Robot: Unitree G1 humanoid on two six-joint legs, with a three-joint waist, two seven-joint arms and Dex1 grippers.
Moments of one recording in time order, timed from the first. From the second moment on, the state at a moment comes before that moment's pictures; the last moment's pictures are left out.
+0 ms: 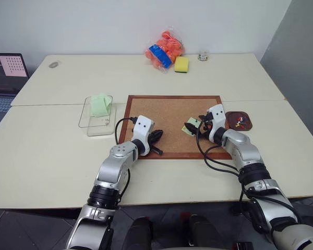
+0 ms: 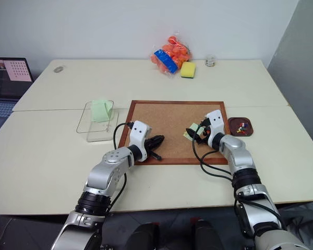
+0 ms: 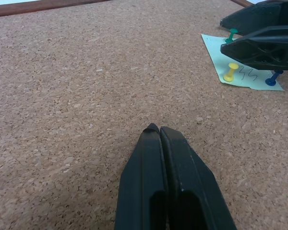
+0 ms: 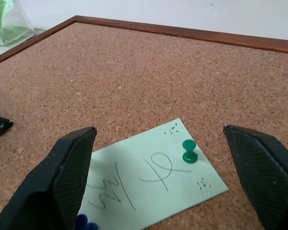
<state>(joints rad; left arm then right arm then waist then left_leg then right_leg) -0.44 0.21 -0.11 0.11 -0.17 0.52 -0.47 -0.69 -0.25 0.01 0.63 0.21 0.19 0.60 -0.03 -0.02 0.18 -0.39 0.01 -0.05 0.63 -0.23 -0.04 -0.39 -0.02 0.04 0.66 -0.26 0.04</state>
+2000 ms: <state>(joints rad) -0.42 0.19 -0.11 0.09 -0.14 0.52 -0.45 -0.65 -0.26 0.00 0.53 0.16 0.07 0.65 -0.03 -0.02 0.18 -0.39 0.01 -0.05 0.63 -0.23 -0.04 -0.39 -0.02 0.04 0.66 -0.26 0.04</state>
